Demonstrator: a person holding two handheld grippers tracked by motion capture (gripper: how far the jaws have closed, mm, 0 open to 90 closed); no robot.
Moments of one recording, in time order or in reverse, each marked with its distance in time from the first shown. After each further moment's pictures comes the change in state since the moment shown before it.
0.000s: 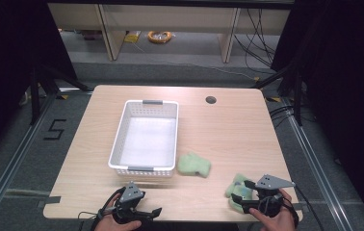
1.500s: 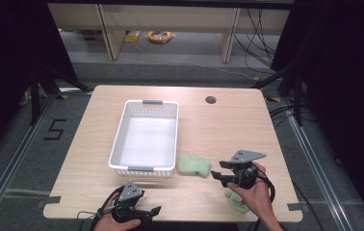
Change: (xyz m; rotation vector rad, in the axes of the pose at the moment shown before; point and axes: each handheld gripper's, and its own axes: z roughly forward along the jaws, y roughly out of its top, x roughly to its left) left arm 0.002 0.001 -0.001 -0.024 -0.006 -0.005; right arm 0.012 0.078 0.047 0.027 0.042 -0.072
